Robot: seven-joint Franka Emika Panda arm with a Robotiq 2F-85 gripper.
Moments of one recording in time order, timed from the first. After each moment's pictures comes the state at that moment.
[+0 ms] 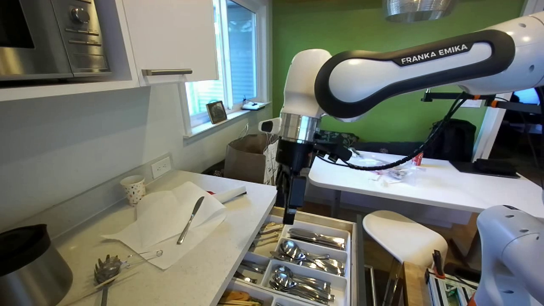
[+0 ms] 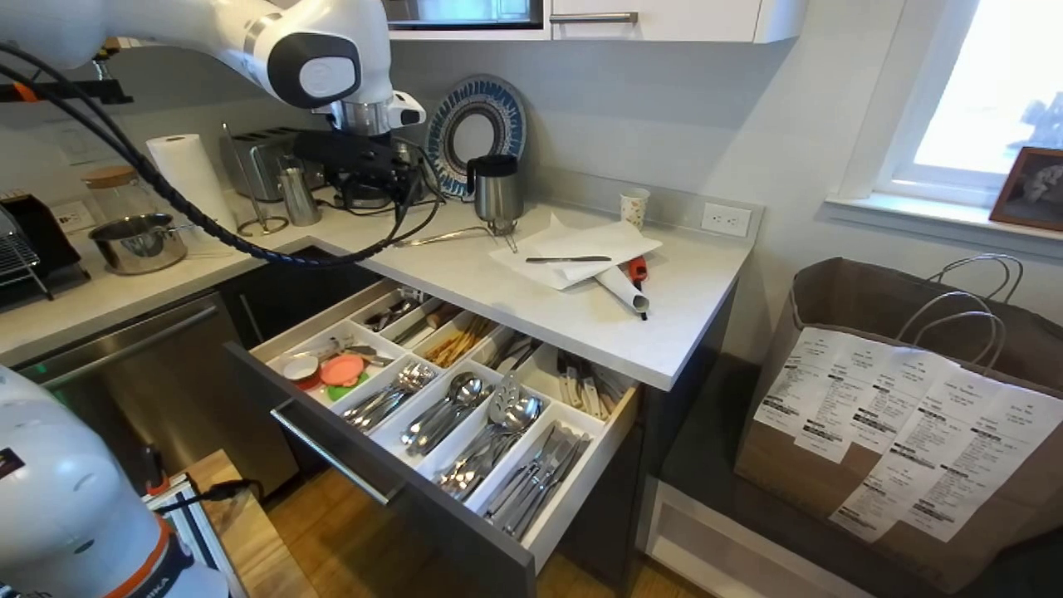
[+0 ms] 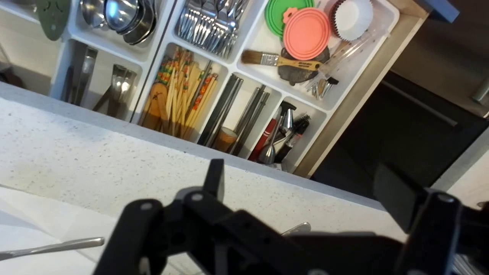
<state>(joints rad) 0.21 -0.28 -0.03 -2.11 0.29 1.94 -0.51</state>
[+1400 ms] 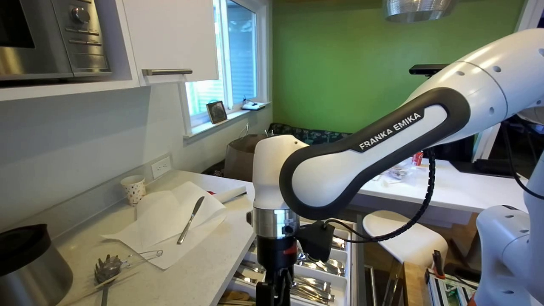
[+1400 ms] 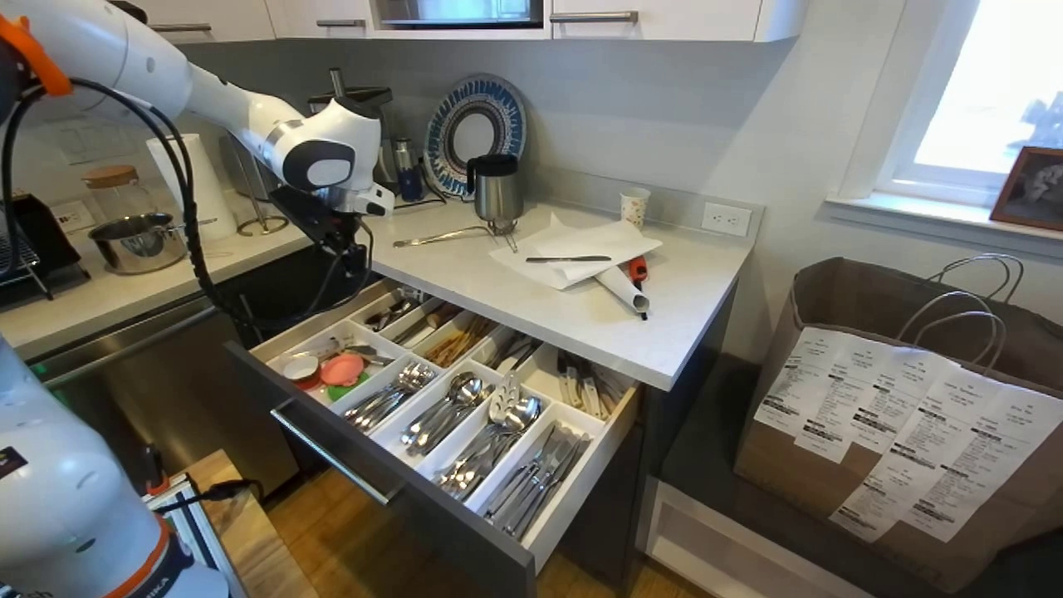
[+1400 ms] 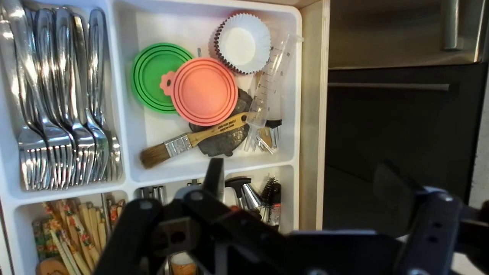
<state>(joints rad) 0.22 -0.05 0.19 -2.20 0.49 2.08 0.00</state>
